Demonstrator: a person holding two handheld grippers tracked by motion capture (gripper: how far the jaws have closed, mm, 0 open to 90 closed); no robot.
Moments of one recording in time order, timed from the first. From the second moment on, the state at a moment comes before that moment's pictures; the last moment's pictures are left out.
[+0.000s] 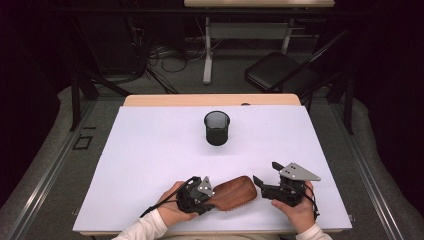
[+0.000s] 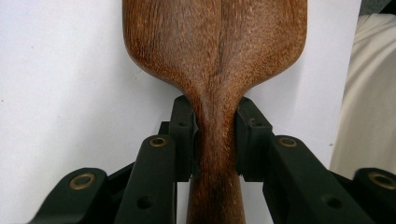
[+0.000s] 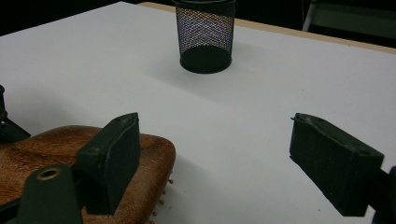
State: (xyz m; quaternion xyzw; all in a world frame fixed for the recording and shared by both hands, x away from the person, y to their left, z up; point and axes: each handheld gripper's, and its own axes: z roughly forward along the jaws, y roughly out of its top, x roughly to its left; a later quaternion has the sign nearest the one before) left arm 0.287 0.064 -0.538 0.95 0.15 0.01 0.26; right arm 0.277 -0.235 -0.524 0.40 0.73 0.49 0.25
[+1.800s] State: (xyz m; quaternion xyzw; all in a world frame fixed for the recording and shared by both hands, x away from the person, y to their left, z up) left arm 0.296 0.089 -0.524 0.91 0.23 0.04 0.34; right arm 0.278 -0.237 -0.524 0.41 0.73 0.49 0.24
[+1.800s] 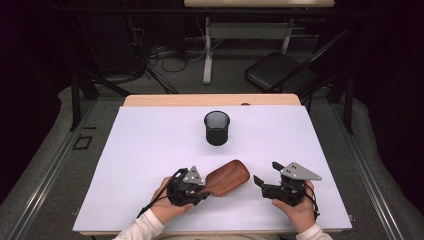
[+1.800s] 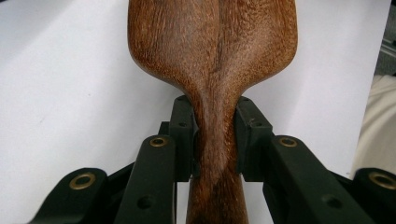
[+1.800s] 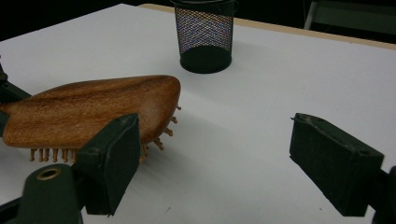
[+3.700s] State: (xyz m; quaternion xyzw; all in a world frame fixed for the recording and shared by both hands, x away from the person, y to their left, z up) left arm 0.301 0.097 -0.498 0.84 0.30 0.14 0.43; right arm 0.283 -0.239 -0.515 0.44 0.71 0.52 0.19
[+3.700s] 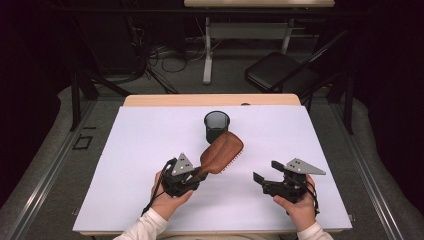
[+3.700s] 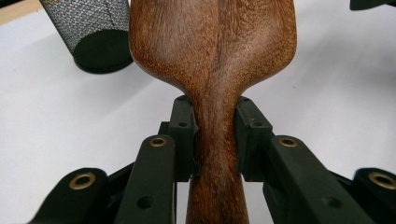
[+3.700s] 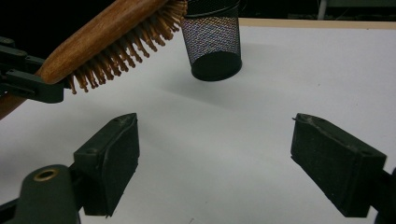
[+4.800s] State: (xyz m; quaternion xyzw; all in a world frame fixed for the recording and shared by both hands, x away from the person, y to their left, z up) left arm 0.315 0.096 -0.482 0.80 0.33 0.17 0.47; right arm 0.319 -0.215 -0.485 0.46 0.72 0.50 0.13
